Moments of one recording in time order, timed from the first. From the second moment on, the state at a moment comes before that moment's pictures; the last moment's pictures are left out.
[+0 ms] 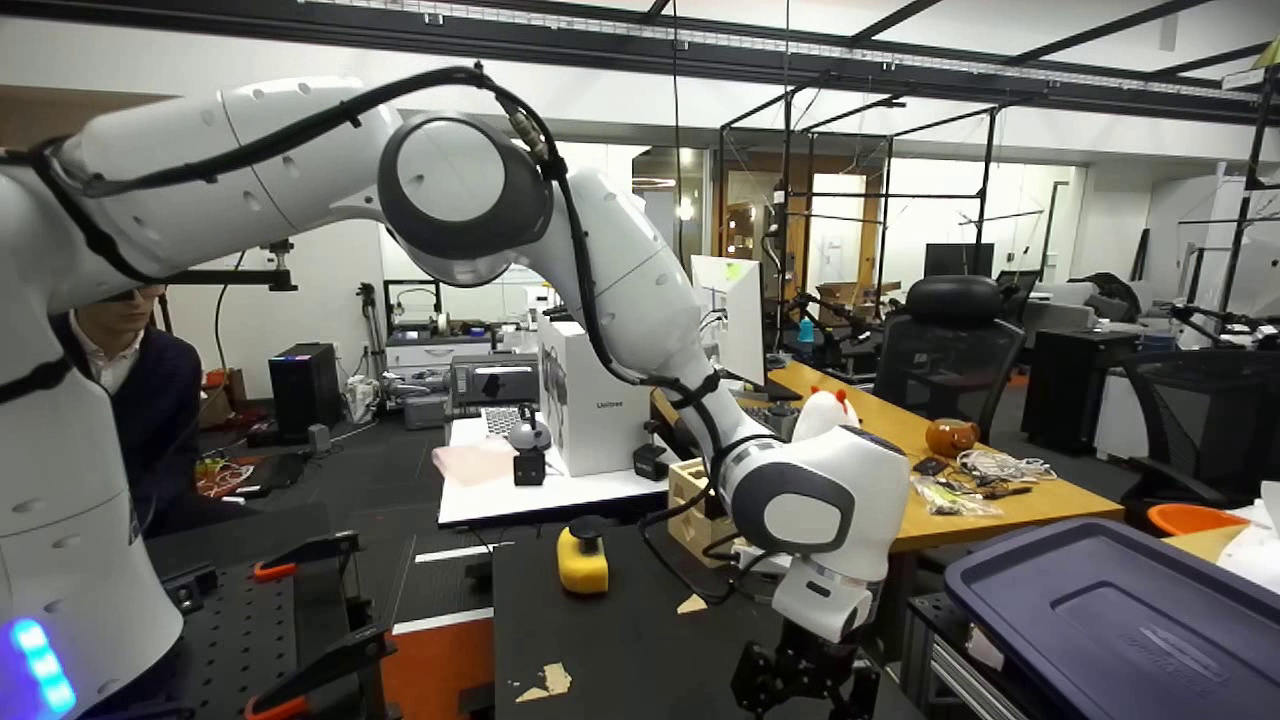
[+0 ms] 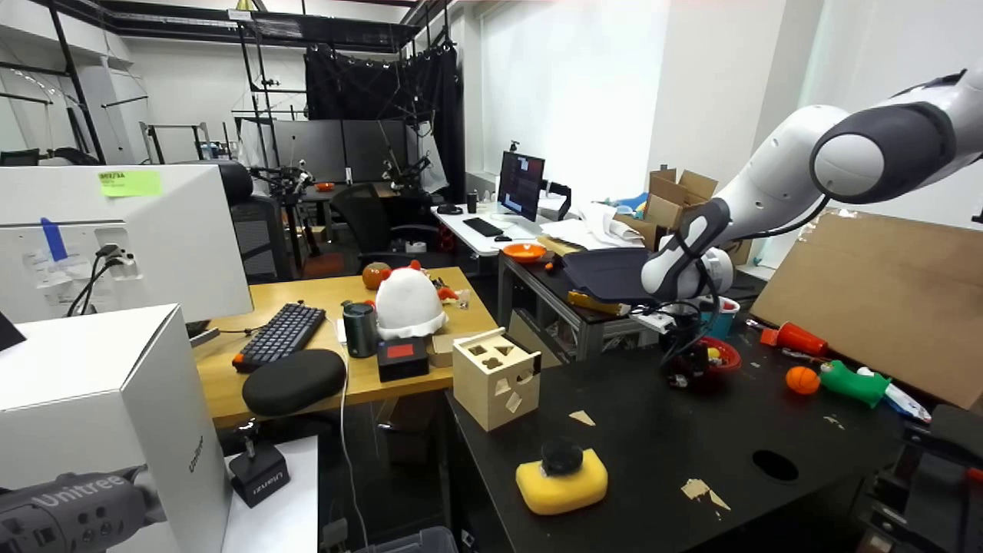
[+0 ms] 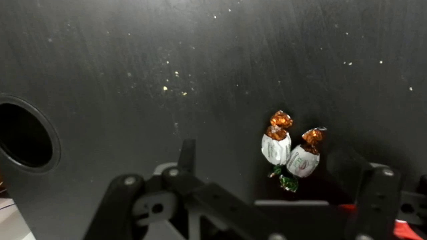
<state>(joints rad) -0.23 1.24 -0.26 -1.33 0.27 2.33 1.50</state>
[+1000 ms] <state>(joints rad) -0.22 1.30 -0.29 -1.28 0.24 2.33 1.63</state>
